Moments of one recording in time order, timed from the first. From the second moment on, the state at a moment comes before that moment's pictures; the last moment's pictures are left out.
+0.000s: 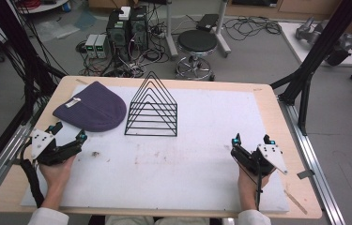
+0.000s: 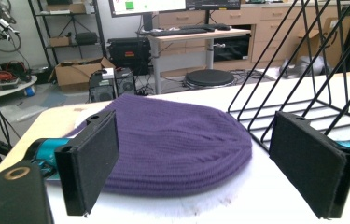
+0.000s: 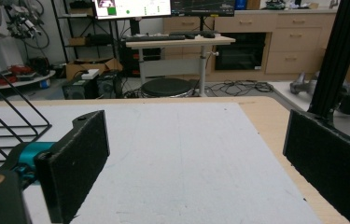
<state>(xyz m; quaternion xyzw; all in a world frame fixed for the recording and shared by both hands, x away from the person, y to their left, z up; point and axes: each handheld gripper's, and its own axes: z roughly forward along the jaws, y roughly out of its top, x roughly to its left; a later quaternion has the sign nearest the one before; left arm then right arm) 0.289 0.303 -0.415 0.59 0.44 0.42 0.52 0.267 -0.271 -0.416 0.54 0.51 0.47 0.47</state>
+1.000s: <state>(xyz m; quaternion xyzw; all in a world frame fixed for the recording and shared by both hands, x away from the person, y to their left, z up) 0.388 0.304 -0.341 0.67 0.45 0.34 0.48 0.270 -0.265 -0.417 0.54 0.53 0.47 0.45</state>
